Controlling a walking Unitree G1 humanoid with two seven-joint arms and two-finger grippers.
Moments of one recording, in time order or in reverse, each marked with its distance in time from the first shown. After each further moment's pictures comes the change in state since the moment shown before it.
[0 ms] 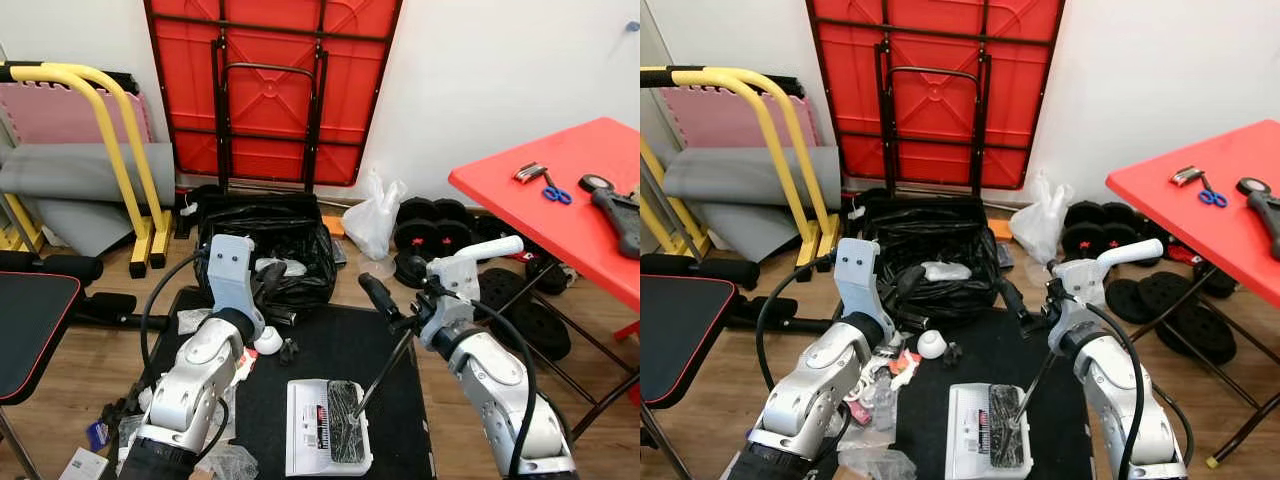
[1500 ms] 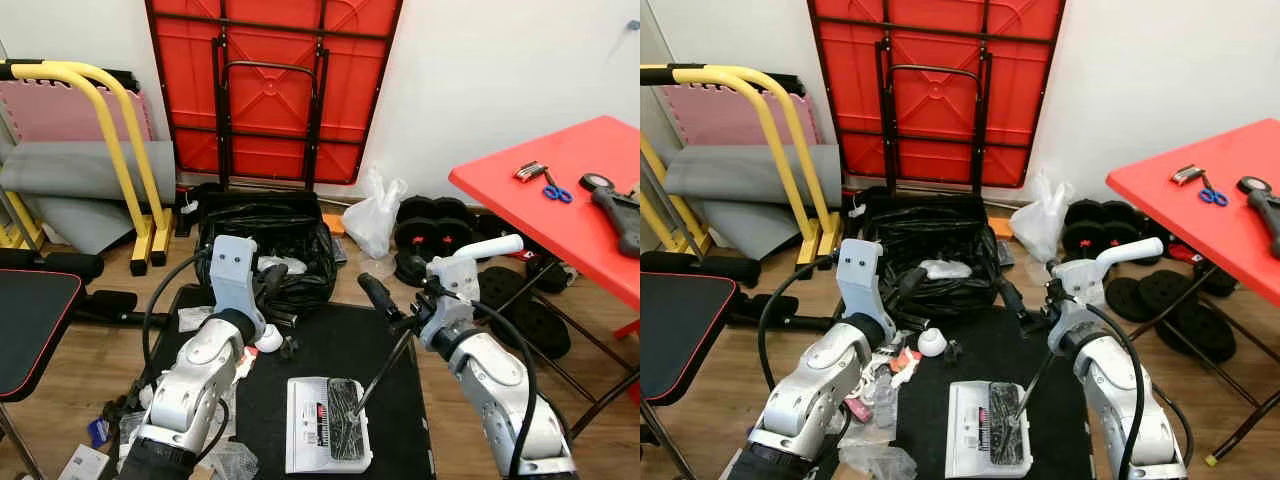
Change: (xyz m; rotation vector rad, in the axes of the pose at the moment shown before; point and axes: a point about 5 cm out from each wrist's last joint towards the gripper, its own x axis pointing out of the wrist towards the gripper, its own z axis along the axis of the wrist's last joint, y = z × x) left arm 0.002 -0.003 0.001 0.017 0.006 -0.018; right arm -0.002 -0.001 -0.001 -0.027 0.002 0.008
